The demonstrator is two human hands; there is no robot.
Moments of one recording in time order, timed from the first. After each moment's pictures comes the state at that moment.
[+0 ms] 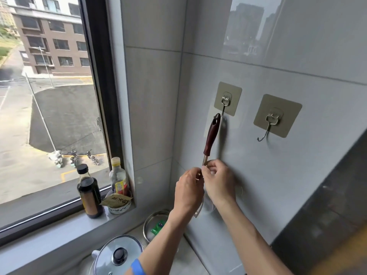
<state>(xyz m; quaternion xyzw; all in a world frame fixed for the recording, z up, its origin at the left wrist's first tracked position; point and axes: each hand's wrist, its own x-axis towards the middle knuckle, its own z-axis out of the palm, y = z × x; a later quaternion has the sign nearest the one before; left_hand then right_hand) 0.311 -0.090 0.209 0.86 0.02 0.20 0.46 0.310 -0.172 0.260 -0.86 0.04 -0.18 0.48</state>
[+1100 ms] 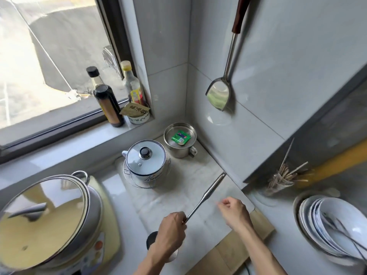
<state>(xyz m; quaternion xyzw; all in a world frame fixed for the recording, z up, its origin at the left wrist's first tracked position) 0.027 -0.041 -0.058 0.94 0.06 -0.19 0.27 0.089 -0.234 -0.011 -0.89 0.19 0.23 0.35</state>
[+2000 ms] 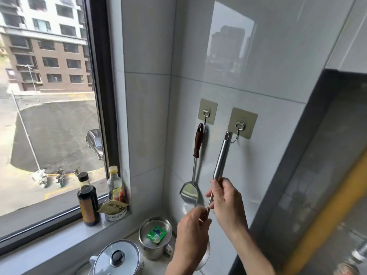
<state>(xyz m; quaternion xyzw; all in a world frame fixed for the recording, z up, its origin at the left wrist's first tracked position) 0.181 -0.122 0.195 0.85 -0.03 0.17 0.50 0.197 -0.213 0.281 -0.85 -0.02 -0.20 0.49</state>
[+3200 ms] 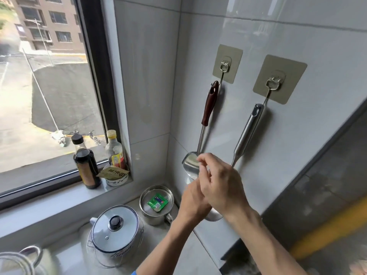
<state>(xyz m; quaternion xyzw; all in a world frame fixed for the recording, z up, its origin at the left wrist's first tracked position) 0.241 -0.133 0.164 0.85 -0.02 0.11 0.51 0.234 -0.205 0.247 -0.91 -0.20 -0.24 0.26</state>
